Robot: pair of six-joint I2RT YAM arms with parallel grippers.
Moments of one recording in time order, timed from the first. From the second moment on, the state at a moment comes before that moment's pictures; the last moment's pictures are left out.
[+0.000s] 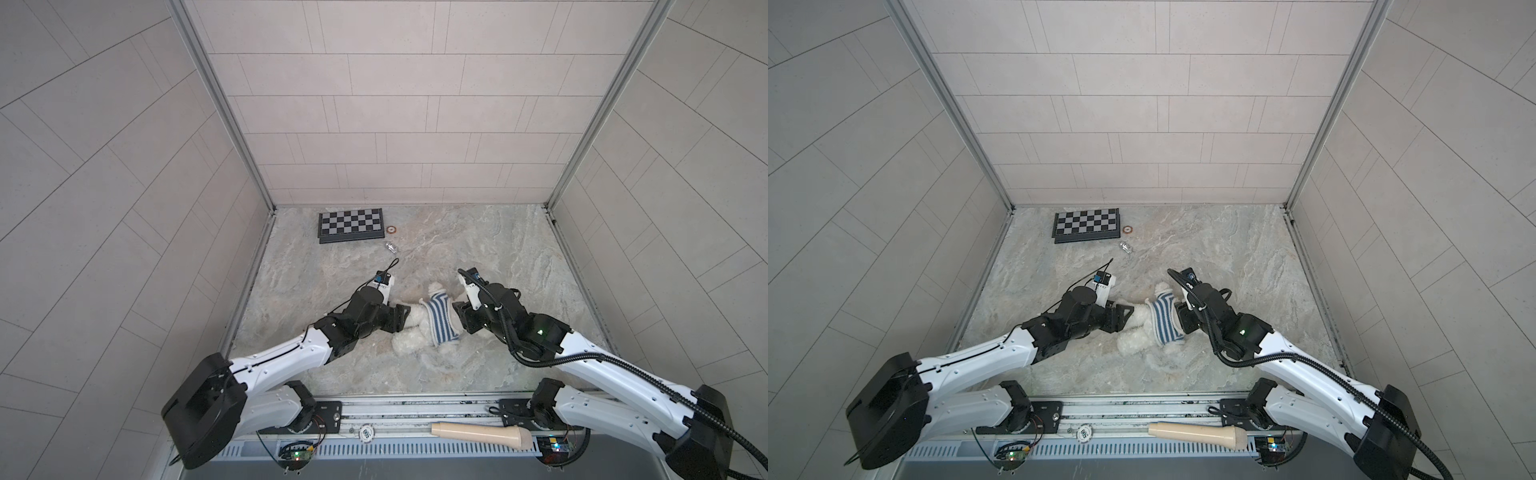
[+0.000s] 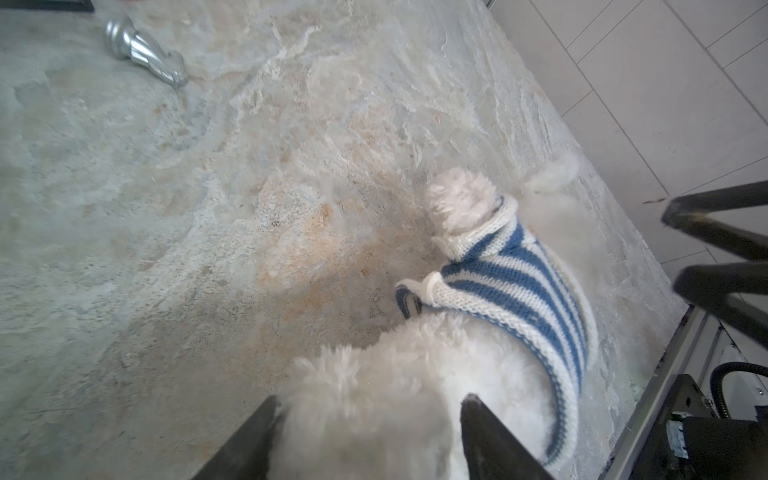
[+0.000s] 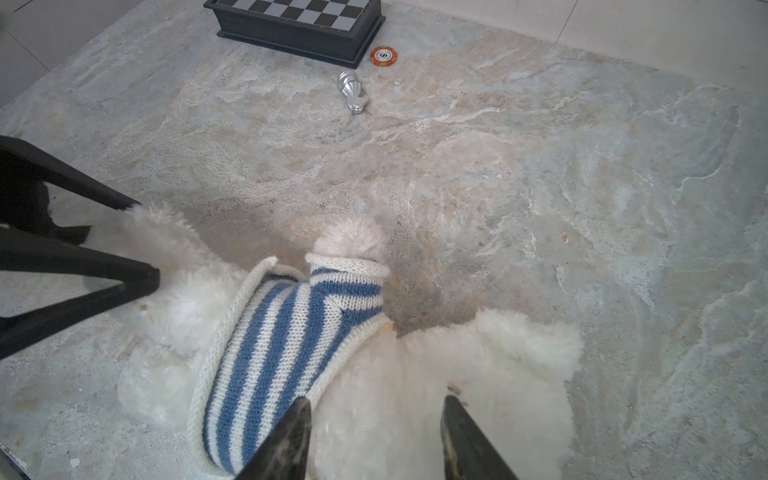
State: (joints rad) left arm -0.78 1.14 0.53 0.02 0.00 -0.47; right arm 0.76 0.95 0.68 -0.43 0.21 0.24
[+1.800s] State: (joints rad) left arm -0.86 1.48 0.55 0.41 0.04 -0.72; right arm 0.72 1.40 0.79 -0.19 0.17 0.21
